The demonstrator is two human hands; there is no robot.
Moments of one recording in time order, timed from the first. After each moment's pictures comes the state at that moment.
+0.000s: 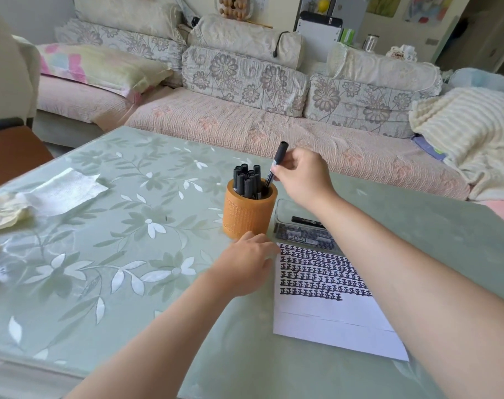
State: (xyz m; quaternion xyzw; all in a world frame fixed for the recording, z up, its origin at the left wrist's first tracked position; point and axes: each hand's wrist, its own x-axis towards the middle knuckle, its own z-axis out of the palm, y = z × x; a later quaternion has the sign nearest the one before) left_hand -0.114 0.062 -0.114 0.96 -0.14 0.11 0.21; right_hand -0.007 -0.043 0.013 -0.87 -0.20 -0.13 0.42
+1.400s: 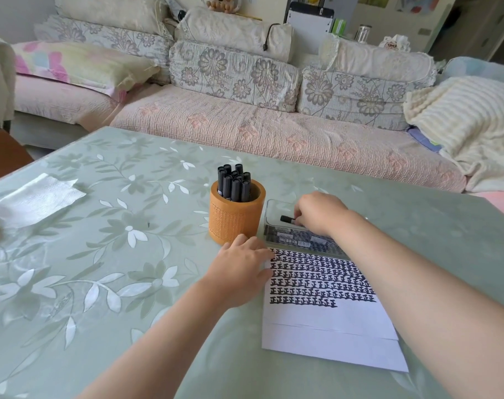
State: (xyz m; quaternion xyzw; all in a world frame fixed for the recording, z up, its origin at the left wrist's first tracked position) left_hand -0.104 0.049 -0.114 0.98 -0.12 0.09 0.16; right_hand 0.040 -0.111 -0.035 -0.97 -0.24 0.02 -0.09
